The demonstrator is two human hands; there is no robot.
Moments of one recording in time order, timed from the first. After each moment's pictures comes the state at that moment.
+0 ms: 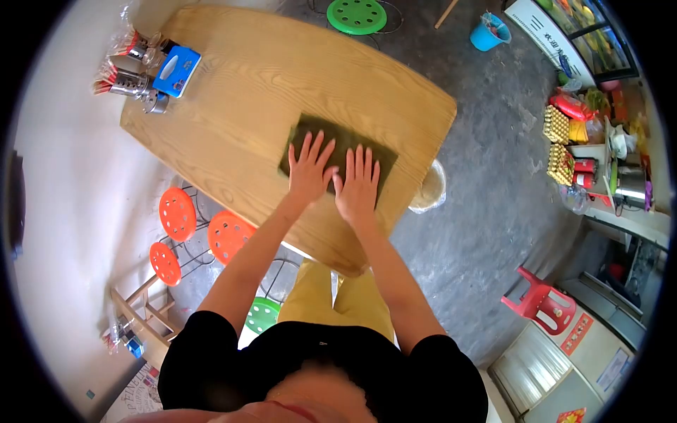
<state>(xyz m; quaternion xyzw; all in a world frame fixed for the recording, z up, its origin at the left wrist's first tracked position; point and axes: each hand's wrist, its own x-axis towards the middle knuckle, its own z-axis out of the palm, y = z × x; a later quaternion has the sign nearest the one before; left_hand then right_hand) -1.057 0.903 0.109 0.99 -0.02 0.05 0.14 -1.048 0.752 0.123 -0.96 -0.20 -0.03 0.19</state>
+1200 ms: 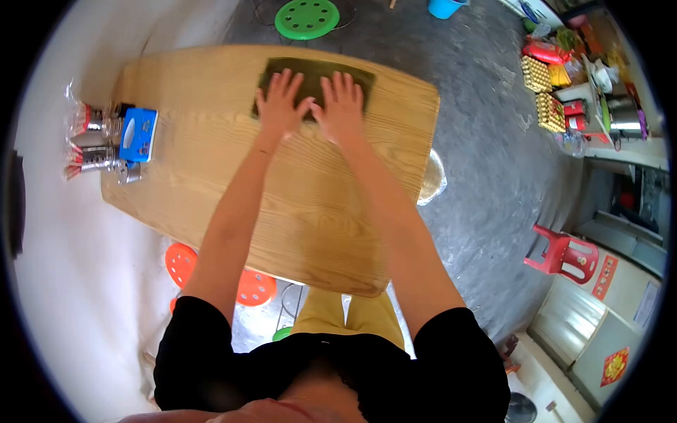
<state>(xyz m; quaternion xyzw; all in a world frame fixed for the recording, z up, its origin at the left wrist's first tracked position) -0.848 0.960 0.095 0.99 -0.05 0.09 0.11 -0.853 0.793 0.094 -0.96 -0.17 -0.14 0.19</state>
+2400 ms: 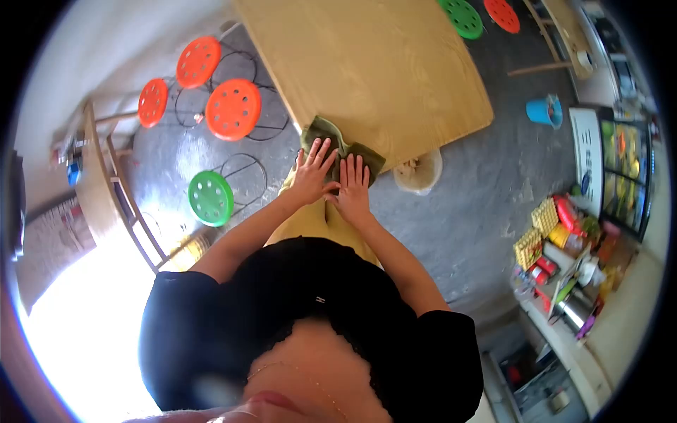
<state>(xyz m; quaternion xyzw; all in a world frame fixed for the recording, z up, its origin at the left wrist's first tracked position) -1.272 0.761 0.132 0.95 0.19 -0.02 0.24 -1.172 0.615 0.126 -0.82 -0.53 0.13 0.17</state>
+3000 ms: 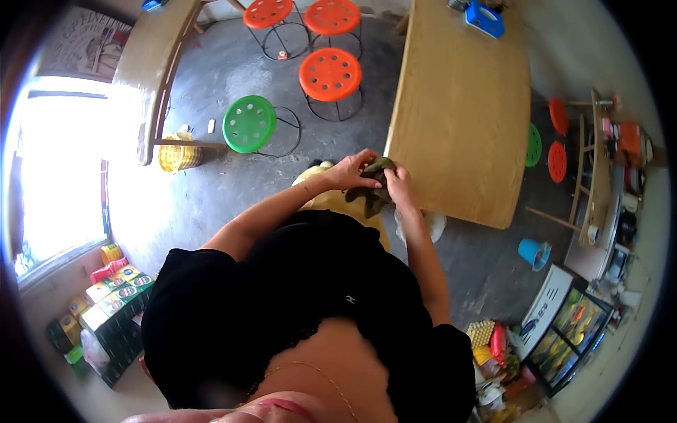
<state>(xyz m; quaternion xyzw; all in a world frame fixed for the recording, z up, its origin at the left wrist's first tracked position) -1.320 0.765 0.200 0.67 0.35 0.23 0.61 -1.126 0.712 0.206 -0.64 -0.38 0.55 0.38</state>
